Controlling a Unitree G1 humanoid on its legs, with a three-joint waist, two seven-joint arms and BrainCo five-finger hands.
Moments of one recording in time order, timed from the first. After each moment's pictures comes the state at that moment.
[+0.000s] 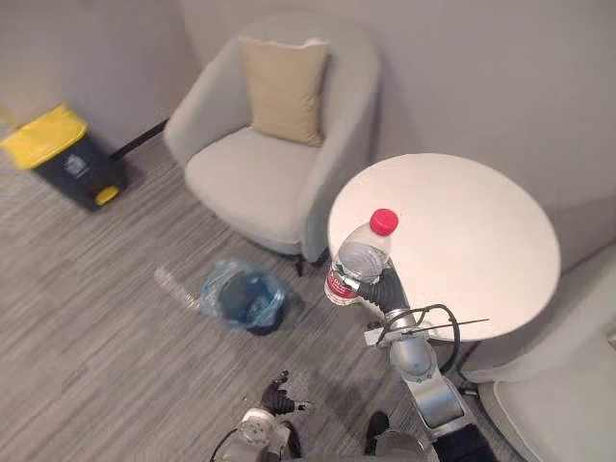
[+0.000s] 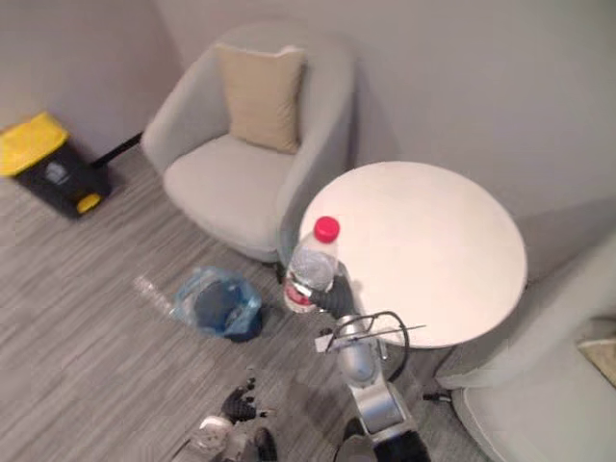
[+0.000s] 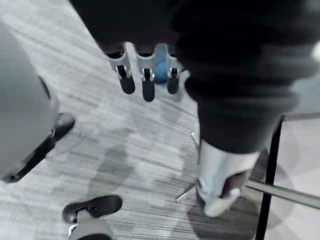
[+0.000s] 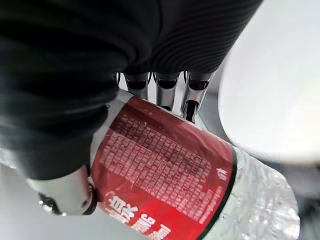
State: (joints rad) left arm 0.01 0.04 -0.30 0.95 0.10 -0.12 0.11; right arm -0.01 -0.07 0.29 0.03 -0.27 -0.15 -0.21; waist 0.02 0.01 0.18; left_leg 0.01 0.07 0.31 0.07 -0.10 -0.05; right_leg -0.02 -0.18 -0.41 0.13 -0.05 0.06
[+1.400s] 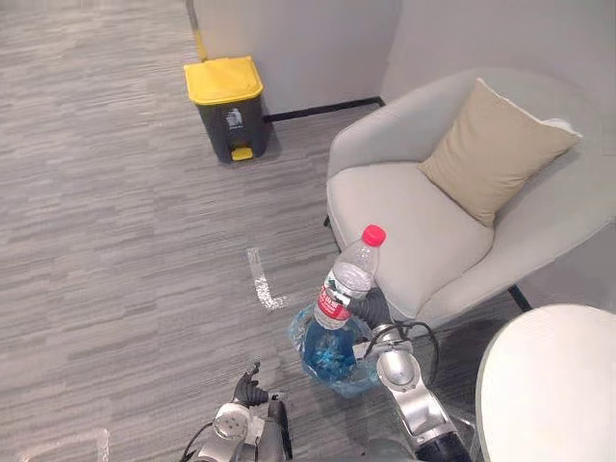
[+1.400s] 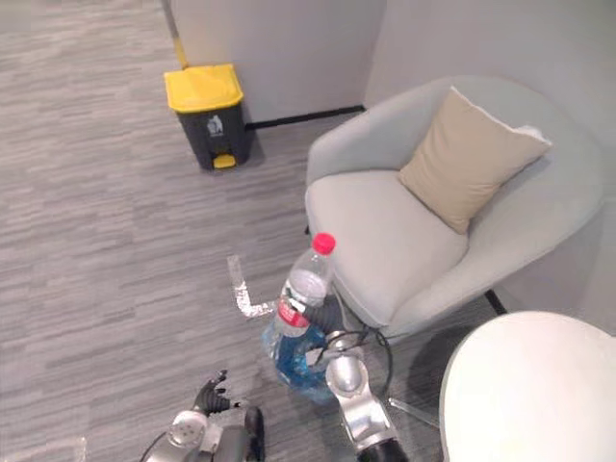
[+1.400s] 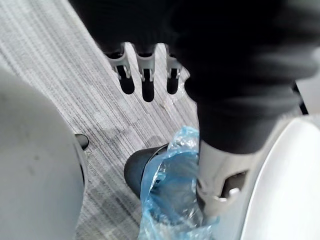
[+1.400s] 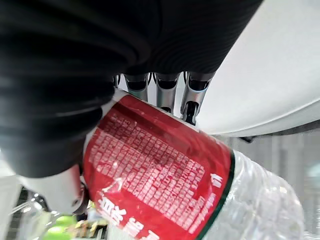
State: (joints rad) left arm 0.02 0.12 -0.23 0.91 0.09 -0.12 0.13; right arm -0.02 -0.04 0.30 0.20 -0.24 -0.14 -0.19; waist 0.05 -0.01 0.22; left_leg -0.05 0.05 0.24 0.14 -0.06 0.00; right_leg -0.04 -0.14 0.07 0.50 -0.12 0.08
